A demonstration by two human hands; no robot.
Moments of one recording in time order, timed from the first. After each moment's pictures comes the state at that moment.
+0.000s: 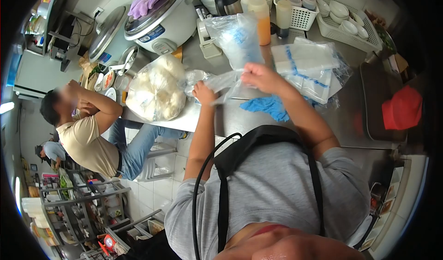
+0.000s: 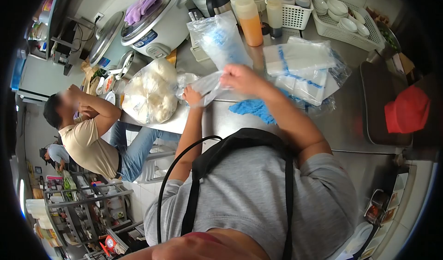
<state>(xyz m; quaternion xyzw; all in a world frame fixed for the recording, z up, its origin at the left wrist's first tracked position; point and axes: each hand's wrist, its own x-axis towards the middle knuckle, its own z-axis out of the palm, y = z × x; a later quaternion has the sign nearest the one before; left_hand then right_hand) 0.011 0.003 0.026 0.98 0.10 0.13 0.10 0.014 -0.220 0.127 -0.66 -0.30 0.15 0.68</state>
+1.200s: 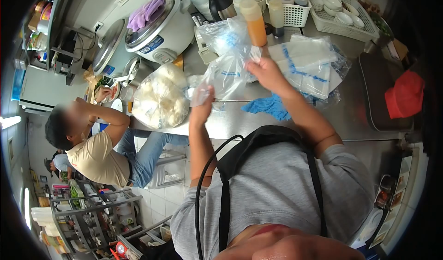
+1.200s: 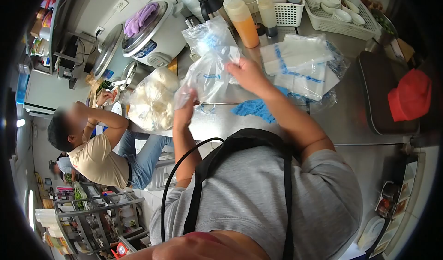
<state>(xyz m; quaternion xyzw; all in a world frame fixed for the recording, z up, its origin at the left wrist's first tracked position) -0.042 -0.014 0.151 0.83 -0.03 0.01 0.55 0.005 -0.229 0.137 -0.68 -0.17 -0.03 0.71</state>
